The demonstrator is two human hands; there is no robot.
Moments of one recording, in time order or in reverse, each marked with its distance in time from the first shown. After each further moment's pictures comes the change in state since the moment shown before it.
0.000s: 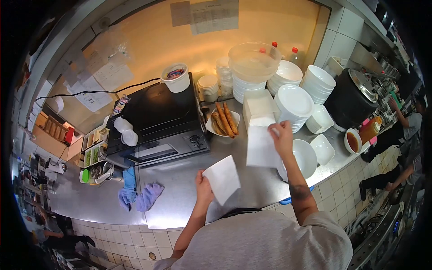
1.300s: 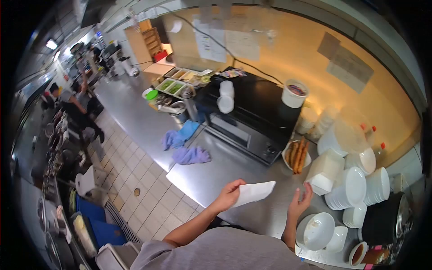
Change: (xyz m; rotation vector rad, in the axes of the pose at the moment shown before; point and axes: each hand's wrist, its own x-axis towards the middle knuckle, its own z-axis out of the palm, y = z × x) left_hand -0.073 0.054 -0.019 0.308 -0.048 0.233; right_hand -0.065 -0.050 0.071 0.607 -0.161 0.150
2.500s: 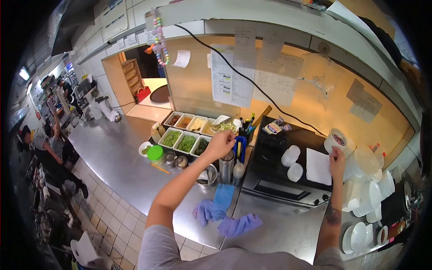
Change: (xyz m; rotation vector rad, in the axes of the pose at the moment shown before) left_hand 0.296 0.226 -0.402 0.921 0.007 0.488; right_hand 0.204 -0.110 0.245 -0.413 0.090 -0.310
